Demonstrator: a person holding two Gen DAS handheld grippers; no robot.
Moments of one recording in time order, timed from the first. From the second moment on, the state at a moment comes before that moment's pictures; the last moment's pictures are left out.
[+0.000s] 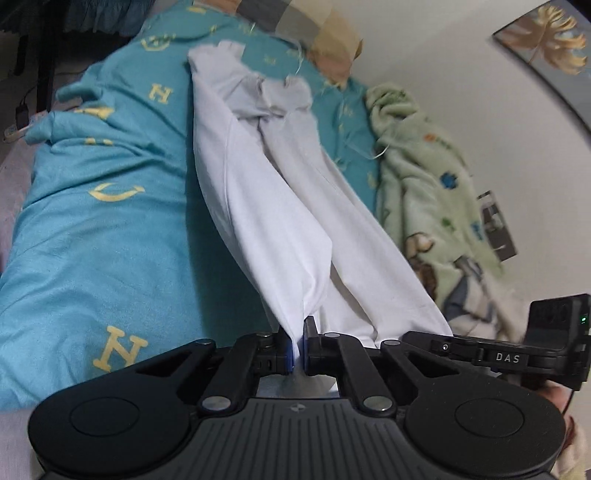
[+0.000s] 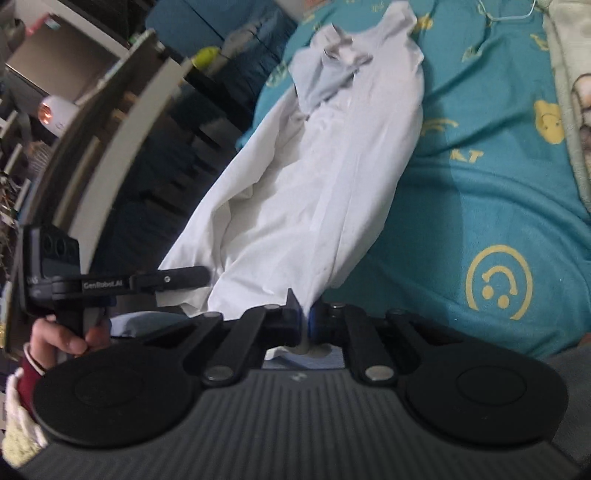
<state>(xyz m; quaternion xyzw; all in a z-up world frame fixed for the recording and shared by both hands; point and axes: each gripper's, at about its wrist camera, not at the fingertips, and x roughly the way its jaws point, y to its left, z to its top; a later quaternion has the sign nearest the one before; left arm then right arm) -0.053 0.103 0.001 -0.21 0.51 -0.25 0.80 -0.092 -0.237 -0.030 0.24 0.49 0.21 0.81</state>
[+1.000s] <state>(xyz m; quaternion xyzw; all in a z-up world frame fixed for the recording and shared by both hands) -0.044 0.083 0.073 -0.23 0.40 -0.25 0.85 -0.059 -0.294 0.040 0.27 0.39 0.19 0.86</state>
